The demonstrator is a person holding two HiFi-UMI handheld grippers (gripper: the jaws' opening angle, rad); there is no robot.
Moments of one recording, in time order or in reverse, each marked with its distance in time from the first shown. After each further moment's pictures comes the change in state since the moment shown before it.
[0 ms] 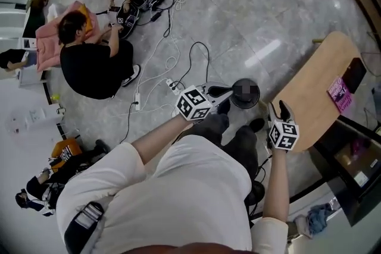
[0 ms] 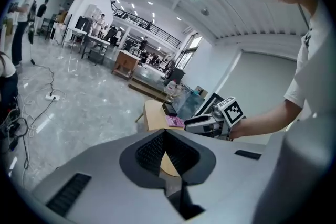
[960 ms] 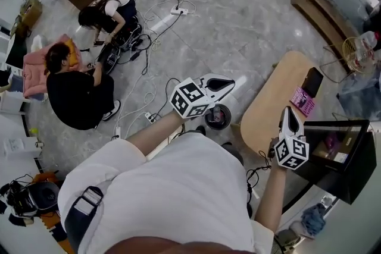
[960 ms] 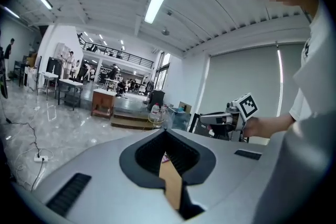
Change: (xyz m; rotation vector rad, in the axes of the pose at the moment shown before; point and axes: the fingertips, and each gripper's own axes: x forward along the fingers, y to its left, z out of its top) left arm -0.055 -0.163 0.206 0.346 -0.230 -0.098; right arm -0.273 0.009 0.187 -0.034 -0.505 -0.250
